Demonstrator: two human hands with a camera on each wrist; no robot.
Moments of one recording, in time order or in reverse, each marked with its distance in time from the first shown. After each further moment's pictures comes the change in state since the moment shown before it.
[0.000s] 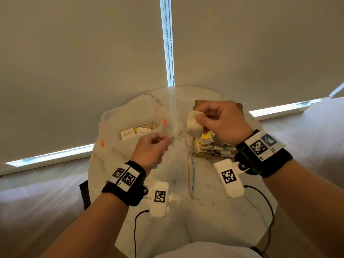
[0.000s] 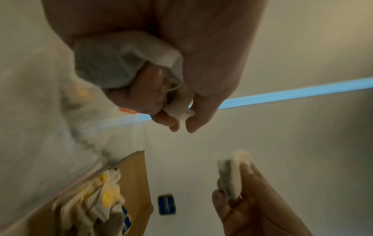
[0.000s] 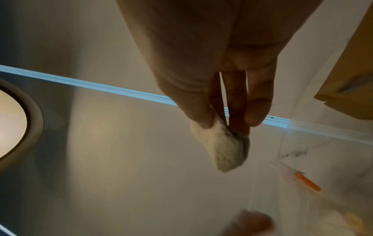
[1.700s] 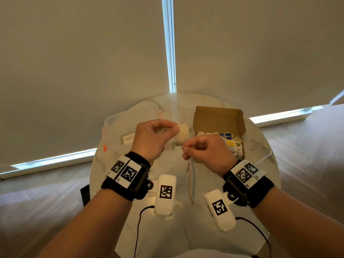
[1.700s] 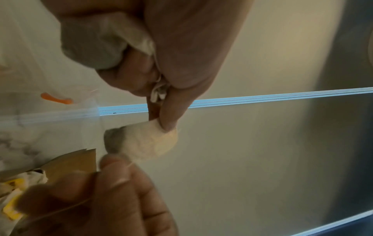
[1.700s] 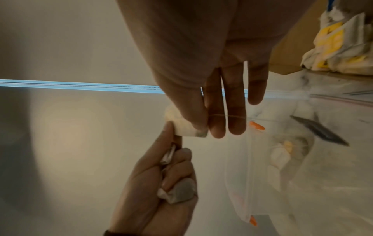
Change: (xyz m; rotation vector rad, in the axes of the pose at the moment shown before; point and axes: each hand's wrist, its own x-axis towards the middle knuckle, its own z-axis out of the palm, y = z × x) left_hand -0.018 0.048 0.007 -0.043 0.088 0.217; right_hand -0.038 0.025 0.042 0.218 -0.116 0.075
